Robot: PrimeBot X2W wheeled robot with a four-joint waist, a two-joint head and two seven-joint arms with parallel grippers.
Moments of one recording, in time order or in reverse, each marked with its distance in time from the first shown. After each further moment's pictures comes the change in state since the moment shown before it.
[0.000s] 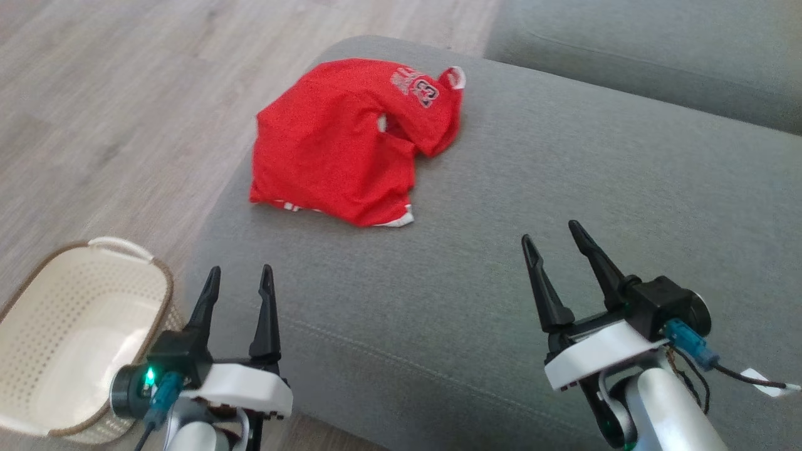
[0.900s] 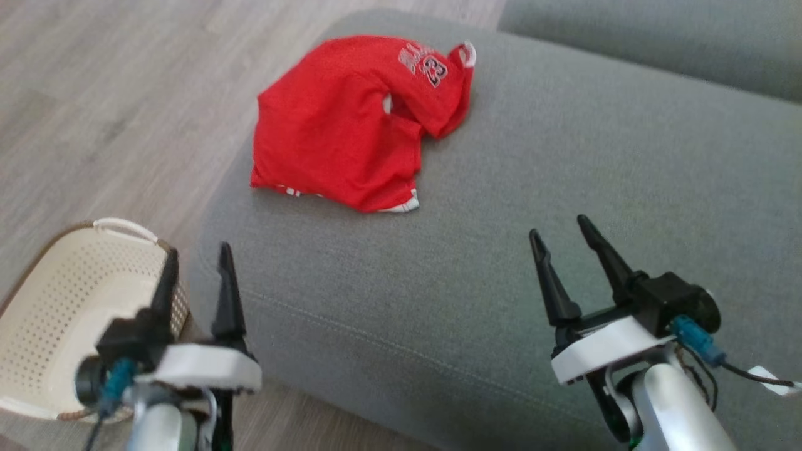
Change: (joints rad) left arm -0.018 -0.001 0.089 -0.024 -0.047 -0.018 0.000; right arm -0.003 0.000 -0.017 -0.004 -0.015 0.000 0.000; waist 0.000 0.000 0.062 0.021
